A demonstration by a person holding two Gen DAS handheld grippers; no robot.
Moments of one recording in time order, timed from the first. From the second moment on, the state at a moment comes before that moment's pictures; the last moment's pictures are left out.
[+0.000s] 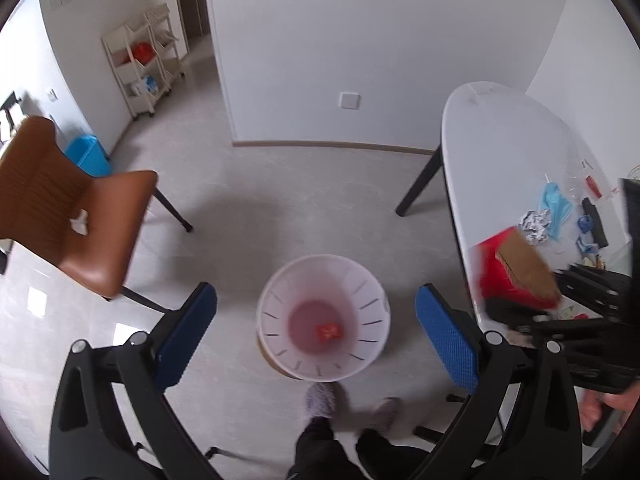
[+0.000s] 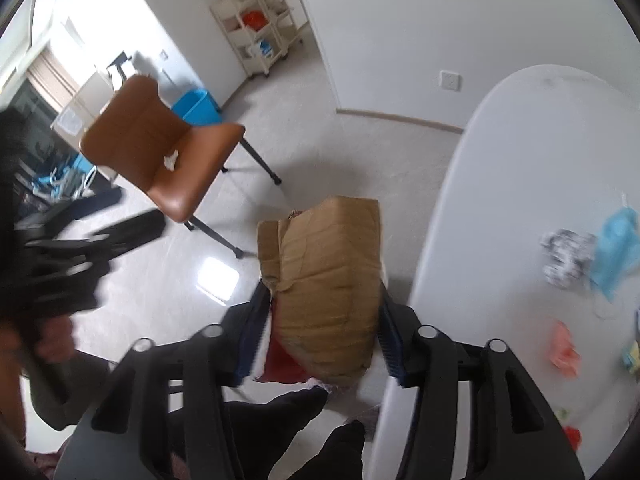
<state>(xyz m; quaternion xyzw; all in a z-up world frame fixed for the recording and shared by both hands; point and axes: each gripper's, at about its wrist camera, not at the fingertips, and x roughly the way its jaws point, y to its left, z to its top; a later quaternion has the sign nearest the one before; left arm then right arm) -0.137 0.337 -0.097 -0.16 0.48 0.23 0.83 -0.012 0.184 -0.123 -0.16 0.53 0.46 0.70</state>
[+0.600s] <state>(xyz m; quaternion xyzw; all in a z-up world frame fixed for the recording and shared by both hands) -0.086 0.233 -0.090 -0.10 0.50 0.10 0.86 0.000 0.008 -0.094 -0.08 0.51 0.25 0.82</state>
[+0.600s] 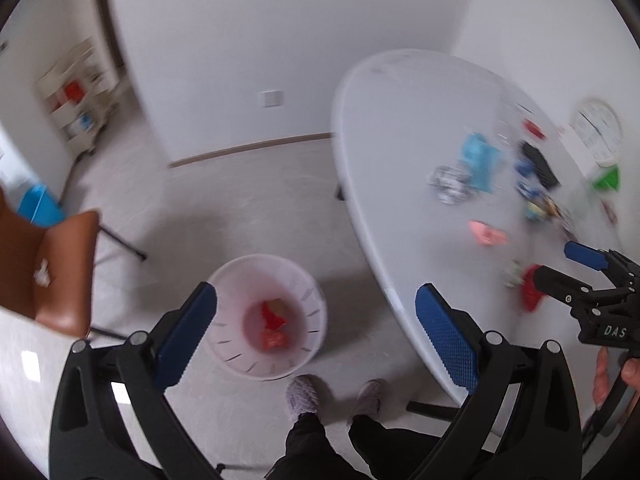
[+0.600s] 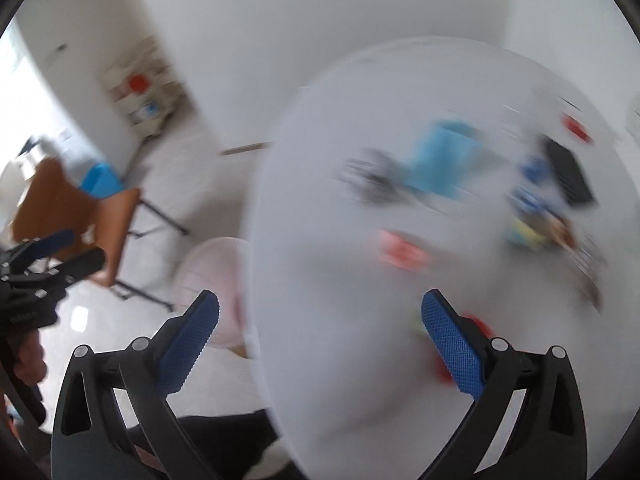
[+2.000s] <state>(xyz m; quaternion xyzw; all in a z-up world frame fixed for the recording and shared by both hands) 0.031 0.005 -0.184 -0.01 0.58 -0.09 0.81 0.033 -0.171 -0.150 0.00 0.57 0.17 0.81</state>
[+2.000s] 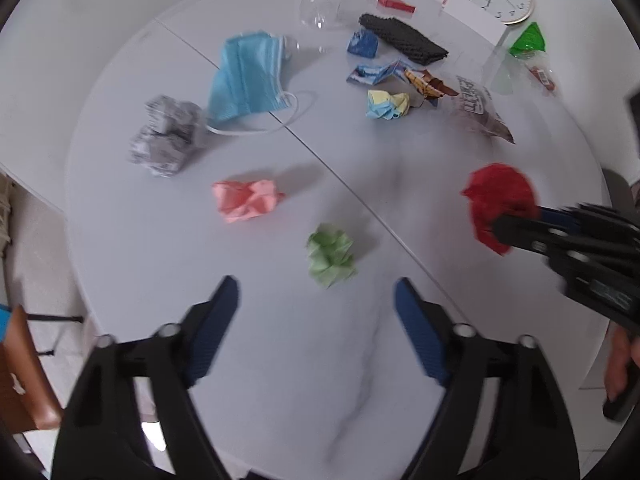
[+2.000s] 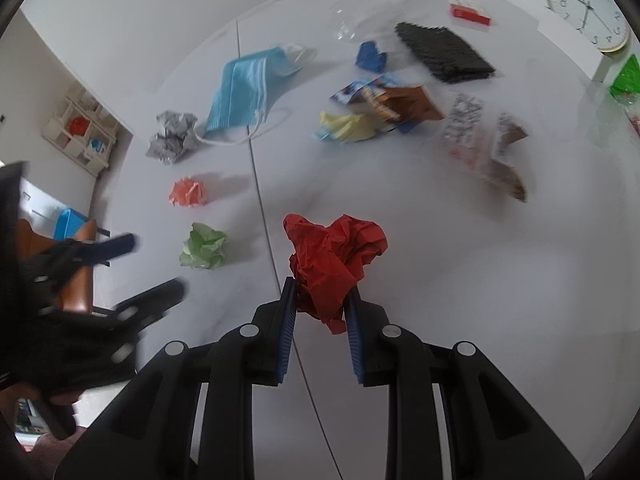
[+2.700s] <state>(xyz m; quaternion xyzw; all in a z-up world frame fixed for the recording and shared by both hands) 0.039 0.015 -0.167 -0.02 0.57 -0.05 0.82 0.027 -0.165 -0.123 -0.01 0.55 0.18 0.81</state>
